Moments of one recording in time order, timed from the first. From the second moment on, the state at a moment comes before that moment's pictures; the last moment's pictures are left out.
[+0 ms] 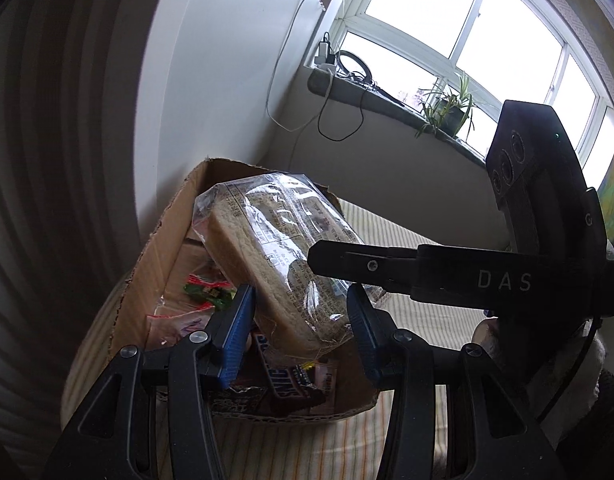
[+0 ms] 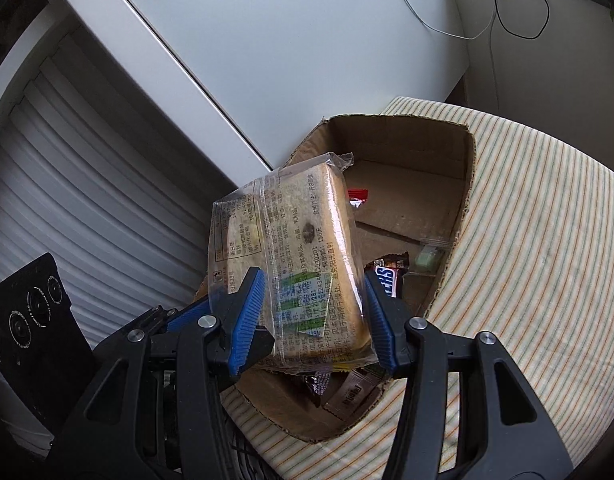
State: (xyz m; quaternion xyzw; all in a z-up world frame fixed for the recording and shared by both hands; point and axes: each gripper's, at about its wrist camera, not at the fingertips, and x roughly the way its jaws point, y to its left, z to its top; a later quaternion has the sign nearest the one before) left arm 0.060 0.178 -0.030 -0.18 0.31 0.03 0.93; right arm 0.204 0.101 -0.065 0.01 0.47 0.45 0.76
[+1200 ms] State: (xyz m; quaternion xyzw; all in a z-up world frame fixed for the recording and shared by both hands) left arm 0.110 0.171 -0.037 -0.11 0.35 0.09 0.93; right arm 0.241 0.100 -0.046 -0.01 0.46 0.39 0.80
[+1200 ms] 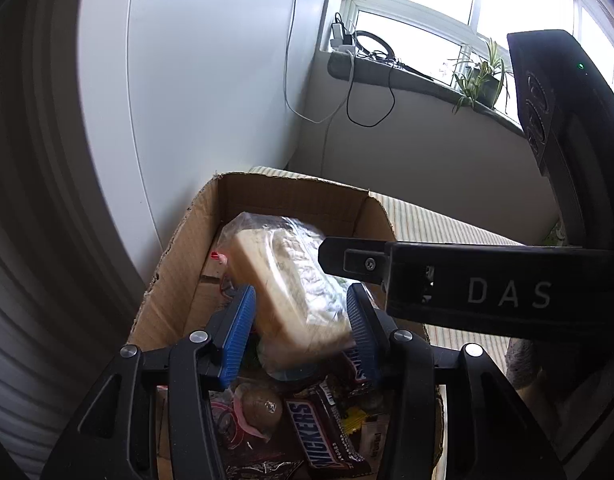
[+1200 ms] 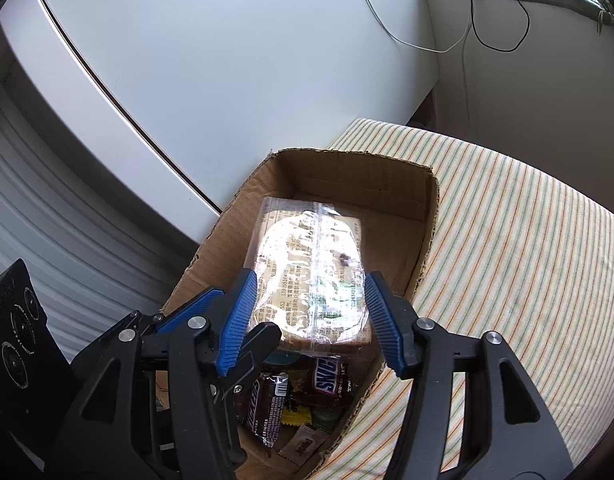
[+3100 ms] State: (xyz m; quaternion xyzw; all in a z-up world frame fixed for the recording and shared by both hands) left arm -0.007 0.138 0.000 -0.13 0.30 0.15 0.93; right arm 0.088 -0.031 -0.008 -0.08 0.28 0.32 0.90
